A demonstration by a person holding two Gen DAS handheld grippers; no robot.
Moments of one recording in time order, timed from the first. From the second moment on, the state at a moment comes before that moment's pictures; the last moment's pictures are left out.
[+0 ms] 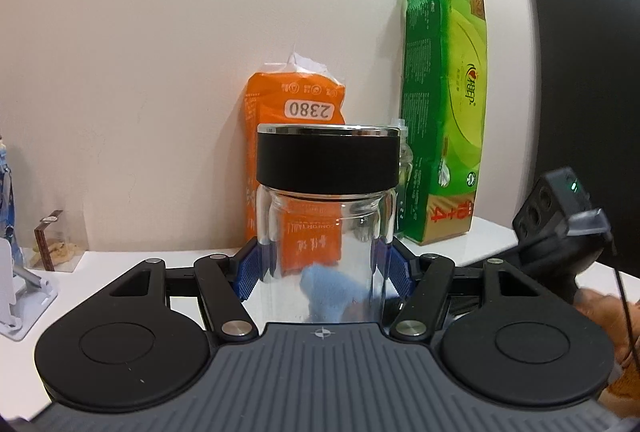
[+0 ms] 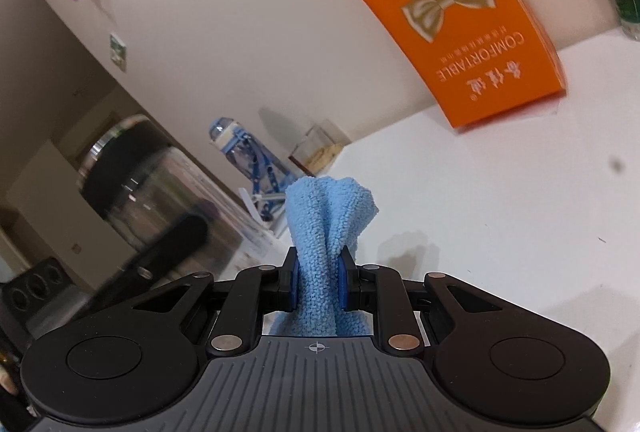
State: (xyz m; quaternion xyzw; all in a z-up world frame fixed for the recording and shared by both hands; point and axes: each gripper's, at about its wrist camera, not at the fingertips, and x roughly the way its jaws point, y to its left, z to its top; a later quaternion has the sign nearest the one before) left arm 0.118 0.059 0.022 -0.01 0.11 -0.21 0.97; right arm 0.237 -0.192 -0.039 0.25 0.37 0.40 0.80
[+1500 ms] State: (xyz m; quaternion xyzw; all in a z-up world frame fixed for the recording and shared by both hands) left arm 0.114 0.049 0.059 0.00 0.07 -0.22 0.97; right arm 0.181 -0.144 -0.019 -0.05 0.33 0.38 0.86
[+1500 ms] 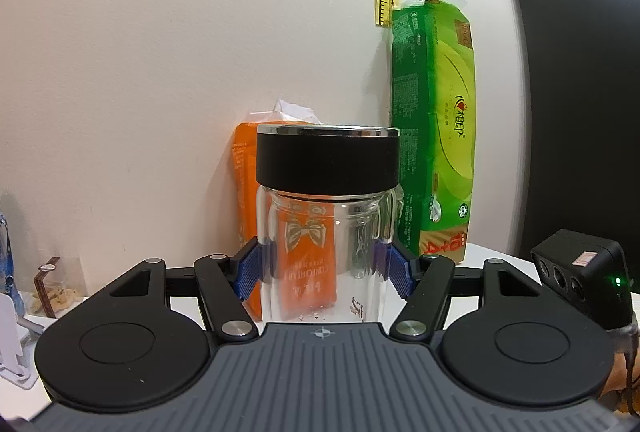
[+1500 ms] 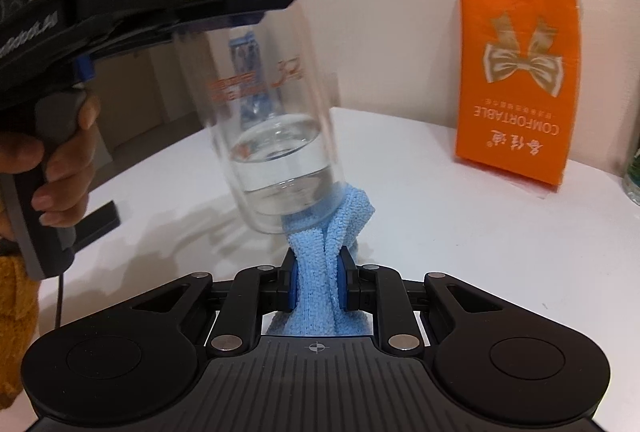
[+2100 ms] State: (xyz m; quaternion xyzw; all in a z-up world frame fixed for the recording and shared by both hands) left arm 0.107 0.047 0.060 0.00 0.07 -0.22 0.97; right arm 0.176 -0.135 -0.019 -0.05 0.33 0.39 0.86
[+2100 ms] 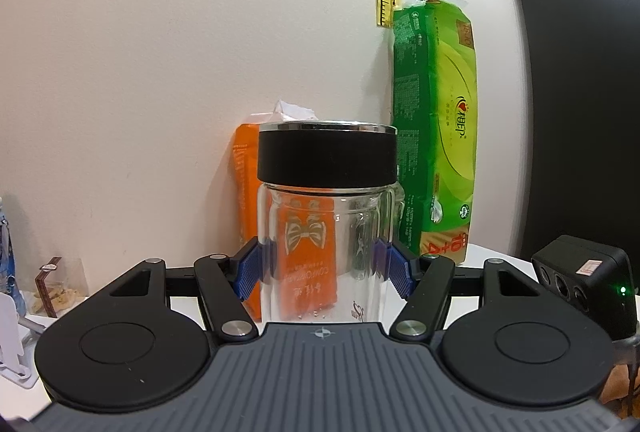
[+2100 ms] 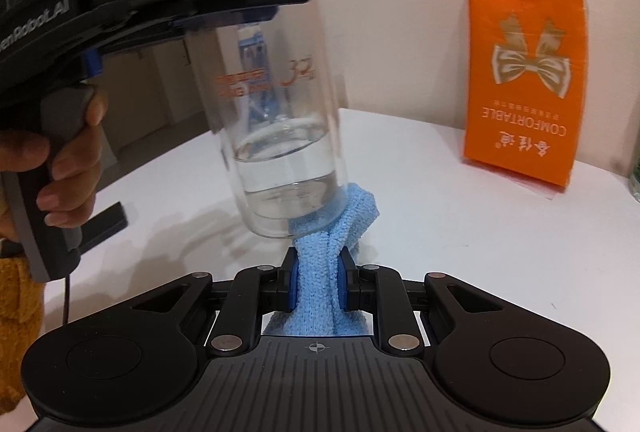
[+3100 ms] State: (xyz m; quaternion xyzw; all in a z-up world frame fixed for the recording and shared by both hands) left arm 0.110 0.051 0.054 0.00 0.07 -0.22 0.97; right arm 0.180 -0.151 -0.018 -0.04 0.34 0.36 0.87
